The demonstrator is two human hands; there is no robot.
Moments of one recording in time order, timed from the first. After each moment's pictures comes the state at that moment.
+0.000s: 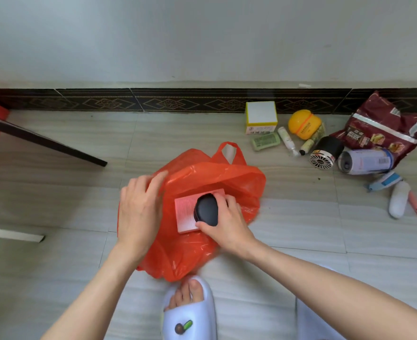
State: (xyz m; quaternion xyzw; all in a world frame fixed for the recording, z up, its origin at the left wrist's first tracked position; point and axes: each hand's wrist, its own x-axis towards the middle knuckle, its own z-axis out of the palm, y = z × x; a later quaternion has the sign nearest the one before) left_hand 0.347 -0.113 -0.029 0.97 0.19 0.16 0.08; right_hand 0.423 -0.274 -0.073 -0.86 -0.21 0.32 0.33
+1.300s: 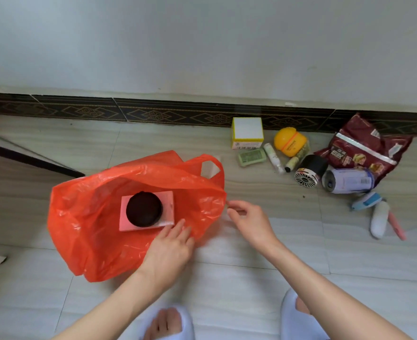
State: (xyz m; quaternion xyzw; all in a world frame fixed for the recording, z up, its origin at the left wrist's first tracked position) left_hand 0.363 -0.167 -0.064 0.97 -0.03 -0.22 -0.04; right_hand 0.495 -0.312 -0.080 -0.85 -0.08 0.31 0.43
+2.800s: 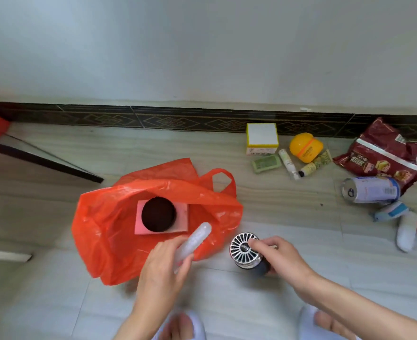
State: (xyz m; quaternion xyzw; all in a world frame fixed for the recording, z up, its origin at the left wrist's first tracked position) left_hand 0.321 -0.171 -0.069 0.93 0.21 0.10 0.30; right_hand 0.469 -0.357 -0.077 -0.78 0.08 0.45 0.42
